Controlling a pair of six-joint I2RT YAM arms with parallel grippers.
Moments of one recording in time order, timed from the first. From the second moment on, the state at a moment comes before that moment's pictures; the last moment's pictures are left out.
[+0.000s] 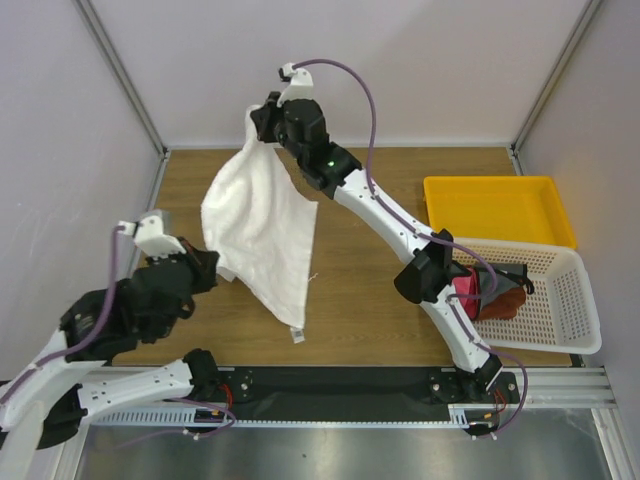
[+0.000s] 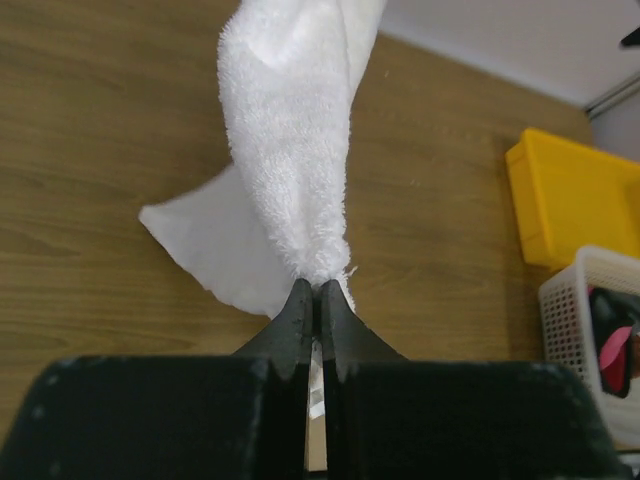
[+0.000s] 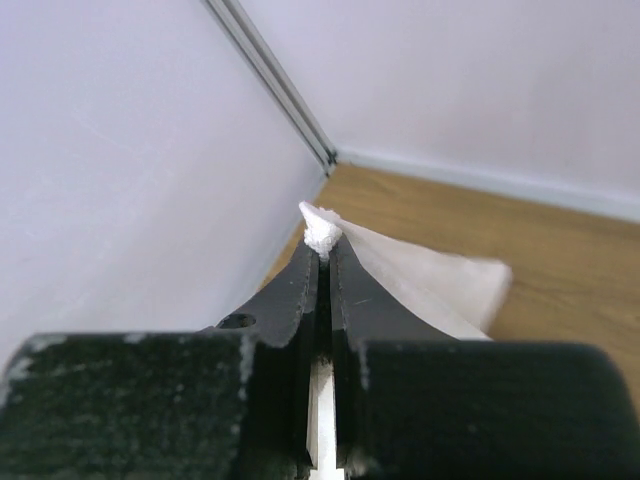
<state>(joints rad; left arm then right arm) -1.07 0.67 1.19 -1.12 -0.86 -0.86 0.82 2.38 2.60 -0.19 0.23 0.43</state>
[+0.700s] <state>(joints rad) -1.07 0.69 1.54 -1.21 -1.04 -0.56 0.80 2.34 2.62 -0.19 0.18 0.43</state>
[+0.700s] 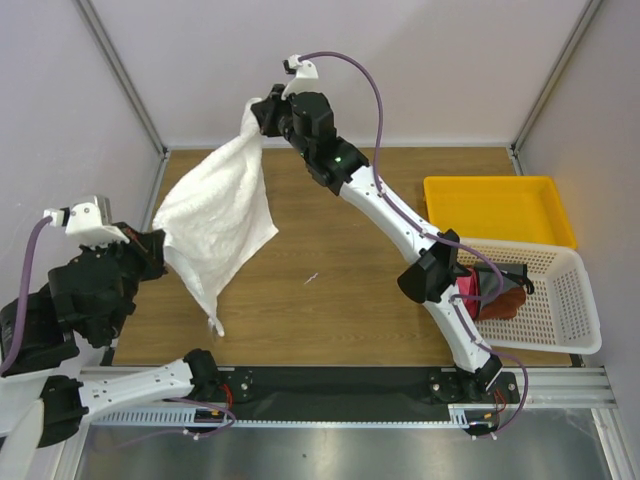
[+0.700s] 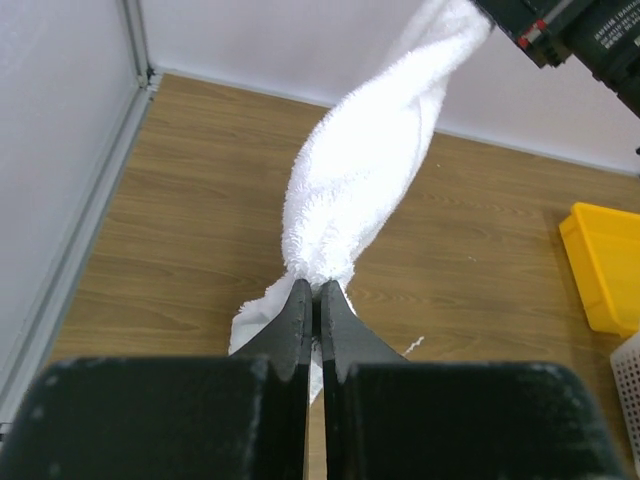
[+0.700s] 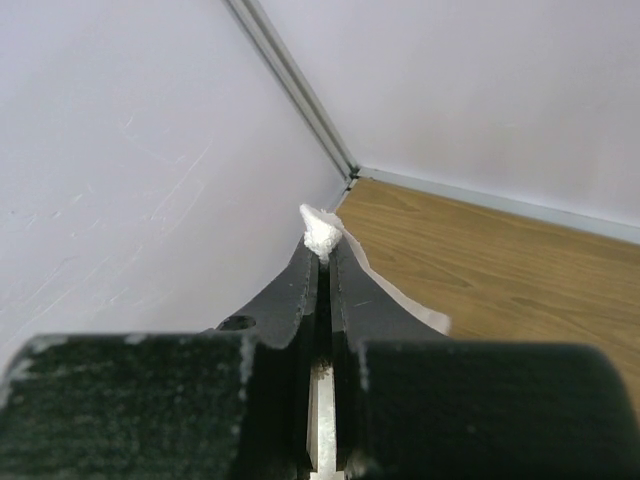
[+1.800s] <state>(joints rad) -1.08 0.94 1.10 -0.67 -0.65 -0.31 0.59 2.10 2.01 -0.16 -0.06 0.53</state>
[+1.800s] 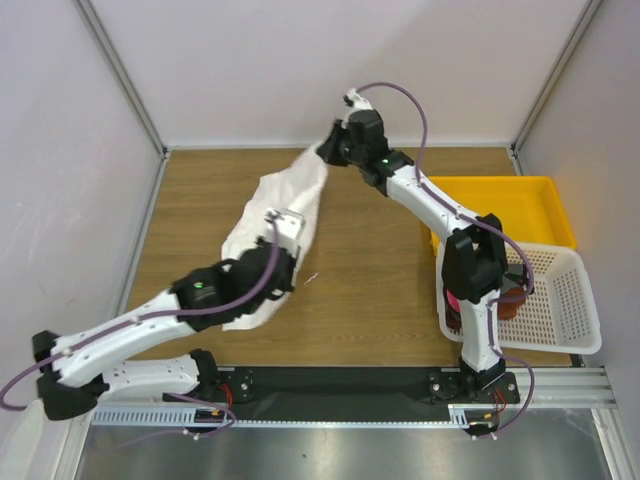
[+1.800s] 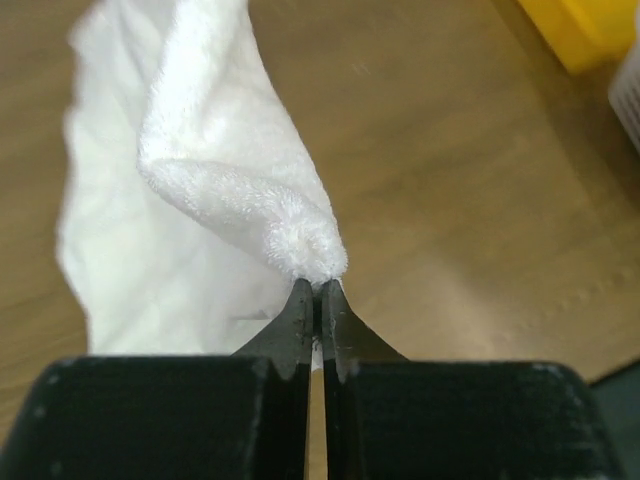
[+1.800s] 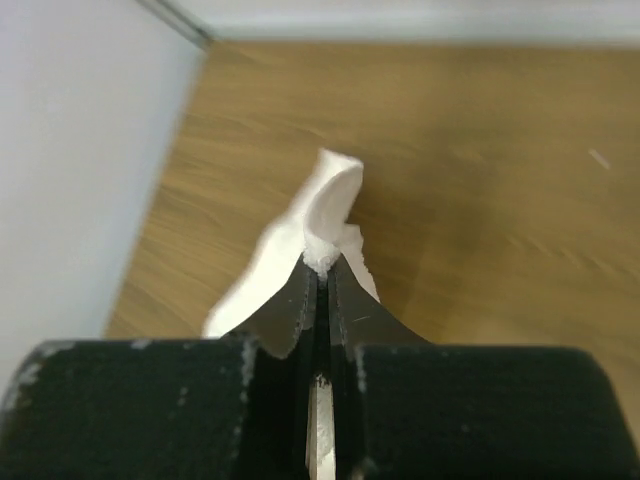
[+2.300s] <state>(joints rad) -1.27 1.43 0.99 -0.27 -0.42 -0.48 0.36 1.87 1.50 -0.17 -0.09 0.46</state>
